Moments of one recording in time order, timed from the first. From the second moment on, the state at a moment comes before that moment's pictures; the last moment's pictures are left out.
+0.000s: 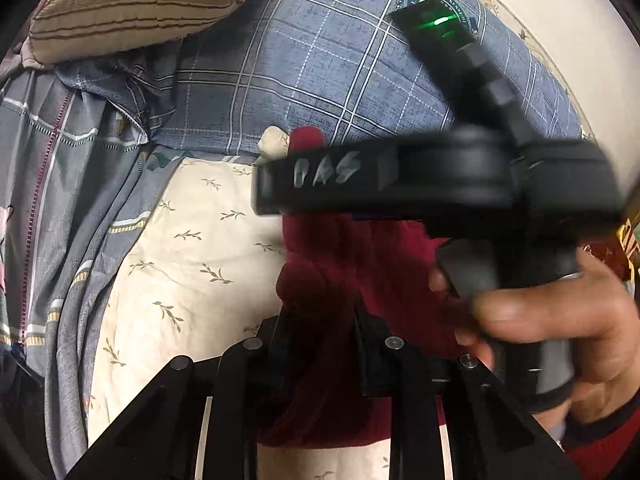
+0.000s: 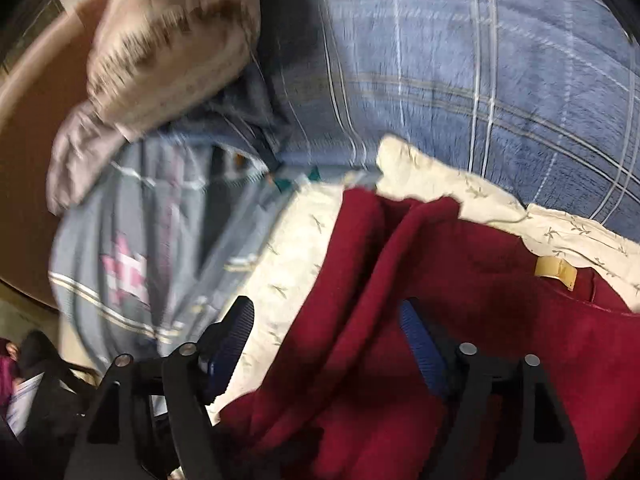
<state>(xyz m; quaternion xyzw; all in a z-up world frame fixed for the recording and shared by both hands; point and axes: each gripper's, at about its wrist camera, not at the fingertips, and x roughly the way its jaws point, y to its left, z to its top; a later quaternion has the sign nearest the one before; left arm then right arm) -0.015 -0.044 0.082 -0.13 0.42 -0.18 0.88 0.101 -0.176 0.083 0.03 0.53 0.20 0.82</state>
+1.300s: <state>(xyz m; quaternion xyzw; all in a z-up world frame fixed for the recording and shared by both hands) -0.048 -0.261 0.115 -0.04 0.43 -0.36 0.83 0.016 -0.424 0.130 0.12 0.43 0.11 0.89</state>
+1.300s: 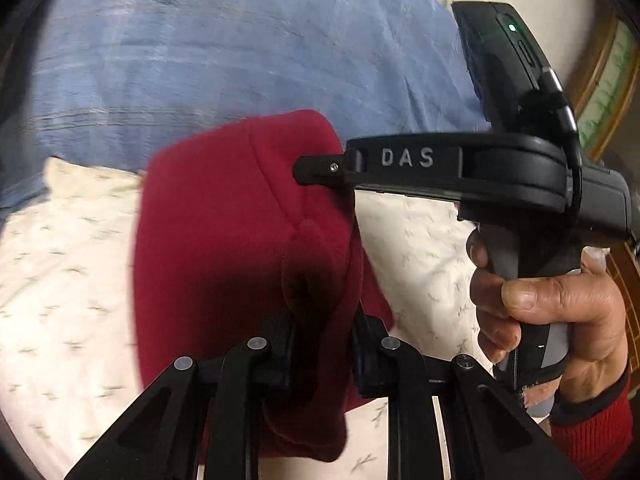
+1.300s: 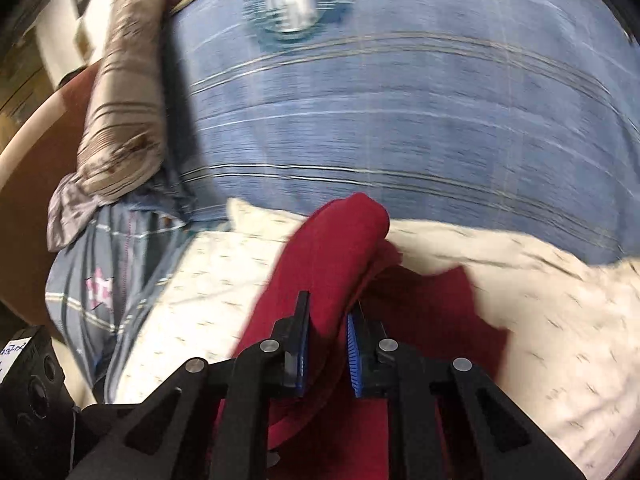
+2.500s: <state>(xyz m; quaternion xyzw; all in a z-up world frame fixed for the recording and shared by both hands) -0.042 -0.192 0.075 0.03 0.41 -0.23 0.88 -0.082 -0.465 0.072 0.15 0.40 -0.01 0.90</state>
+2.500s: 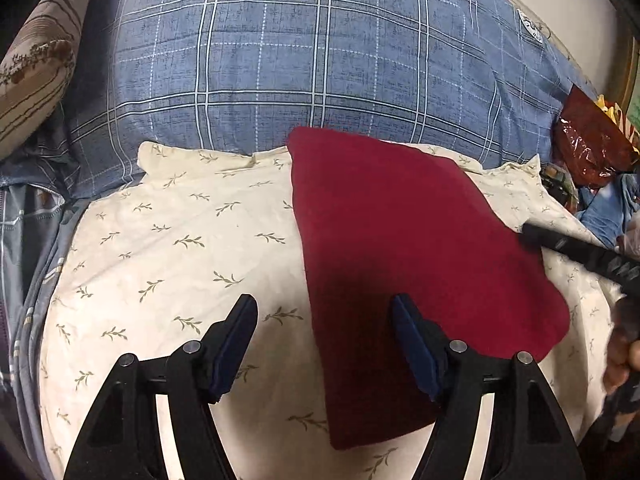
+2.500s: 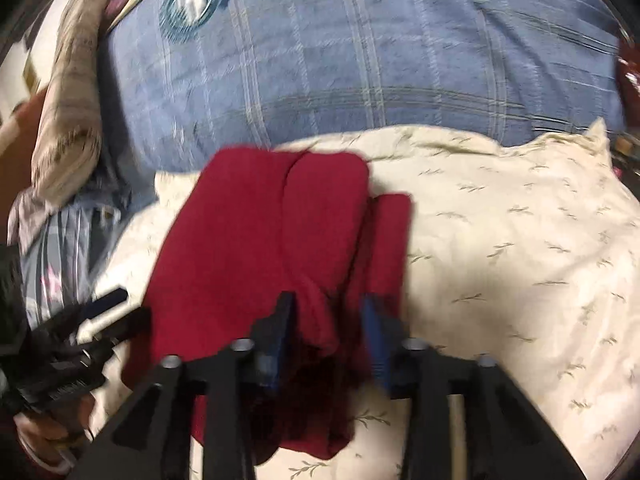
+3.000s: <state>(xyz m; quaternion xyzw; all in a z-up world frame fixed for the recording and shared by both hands) -0.037 -0.194 0.071 0.03 0.41 -0.24 0.88 -0.040 -0.450 0.033 0.13 0.40 0.02 0.90</state>
